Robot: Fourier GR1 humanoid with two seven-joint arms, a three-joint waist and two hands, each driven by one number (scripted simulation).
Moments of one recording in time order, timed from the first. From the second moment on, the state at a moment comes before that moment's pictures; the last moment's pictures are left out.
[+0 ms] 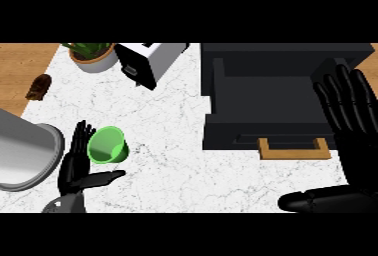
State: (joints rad) left arm -0.17 0.13 0.23 -0.82 0.12 -0.12 -0.70; right arm -0.11 -0.08 -0.03 -2.09 -0.13 0.11 0.19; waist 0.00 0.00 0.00
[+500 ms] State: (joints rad) left arm -0.29 0.17 0.24 -0.58 0.12 -0.17 -0.83; right arm -0.09 -0.07 -0.03 -2.11 -0.14 0.11 0.18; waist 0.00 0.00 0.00
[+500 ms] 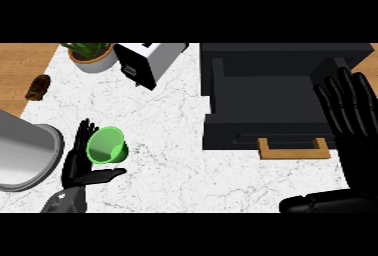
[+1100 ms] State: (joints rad) left arm -0.40 0.19 0.28 -0.38 0.16 -0.24 -0.89; right arm -0.09 -0.08 -0.04 -2.11 -0.15 0.13 0.18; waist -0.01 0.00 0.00
